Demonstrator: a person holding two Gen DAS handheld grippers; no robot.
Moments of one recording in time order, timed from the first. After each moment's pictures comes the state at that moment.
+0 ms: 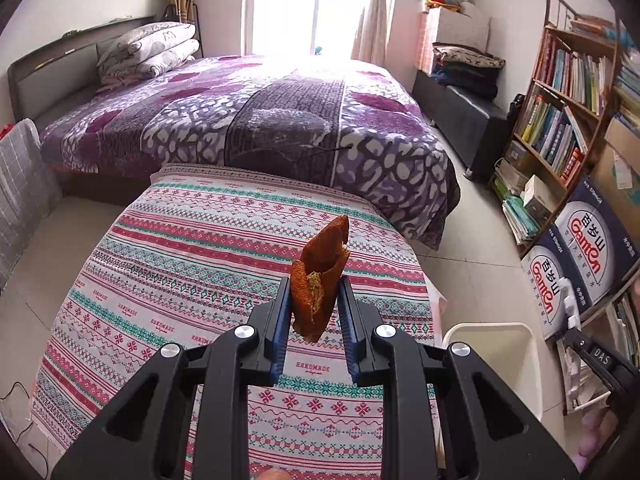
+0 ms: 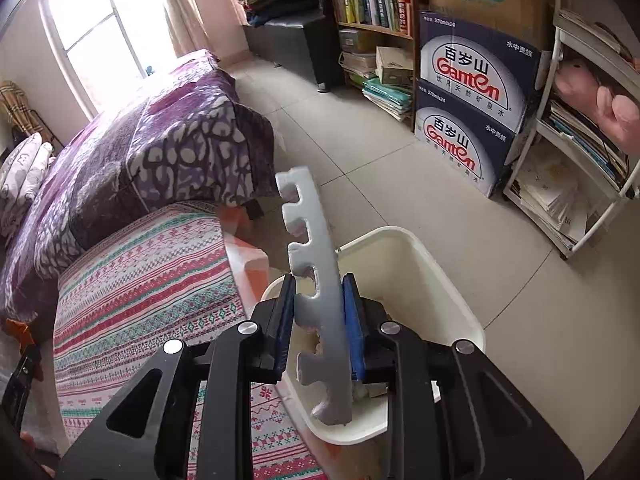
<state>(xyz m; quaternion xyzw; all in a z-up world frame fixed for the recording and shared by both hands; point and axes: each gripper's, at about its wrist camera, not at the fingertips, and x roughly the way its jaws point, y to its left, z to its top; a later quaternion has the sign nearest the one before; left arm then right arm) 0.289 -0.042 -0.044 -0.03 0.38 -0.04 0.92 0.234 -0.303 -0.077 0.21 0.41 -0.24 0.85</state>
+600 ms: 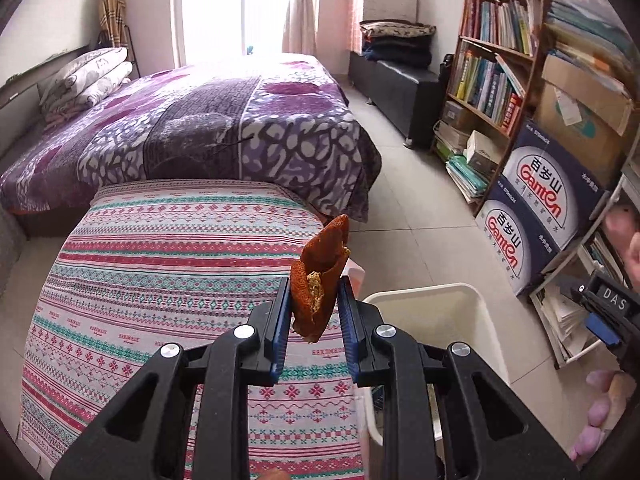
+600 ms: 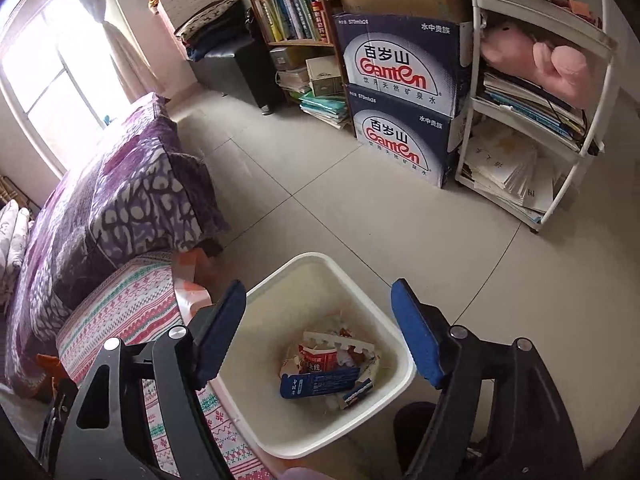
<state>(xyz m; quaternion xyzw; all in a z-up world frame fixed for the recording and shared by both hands) 0.257 -0.163 -0.053 0.04 0.39 -0.13 0.91 0.178 -0.387 -0.069 0.28 0.37 -0.31 0.83</state>
